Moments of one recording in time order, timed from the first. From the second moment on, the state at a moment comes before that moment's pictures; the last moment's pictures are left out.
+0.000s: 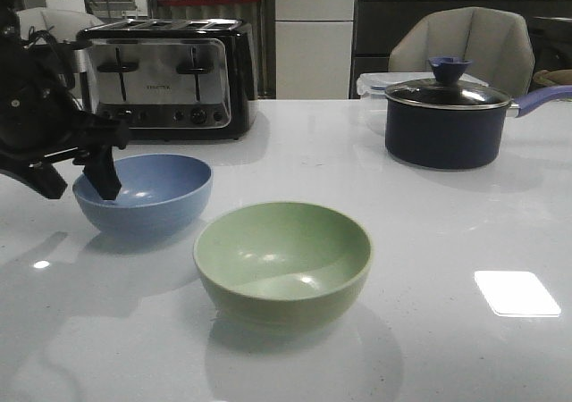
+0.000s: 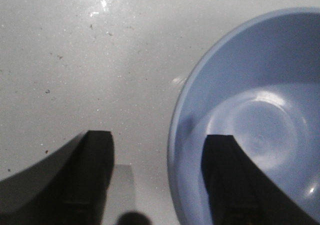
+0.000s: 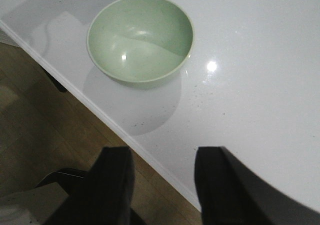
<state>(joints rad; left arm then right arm) -0.21 1.88 -1.21 -0.18 0.51 0.10 0.52 0.71 -0.55 0.24 0.63 -0.23</state>
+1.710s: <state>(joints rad) -0.57 1.72 -1.27 -0.31 0.74 0.26 0.52 0.71 -0.55 0.24 0.63 -0.23</state>
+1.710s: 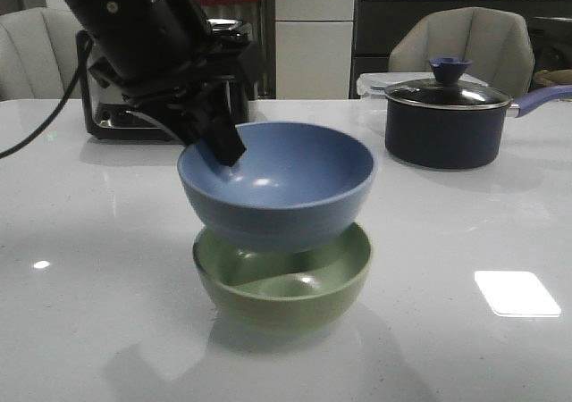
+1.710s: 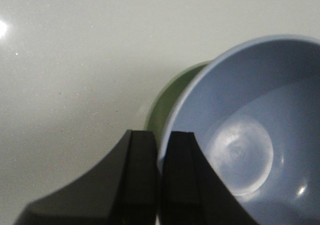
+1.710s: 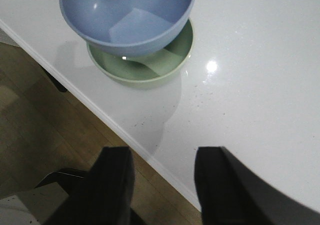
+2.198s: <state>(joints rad) -0.57 1.85 -1.28 -0.31 0.69 0.26 0.52 0.71 -0.55 0.24 0.63 -0.23</state>
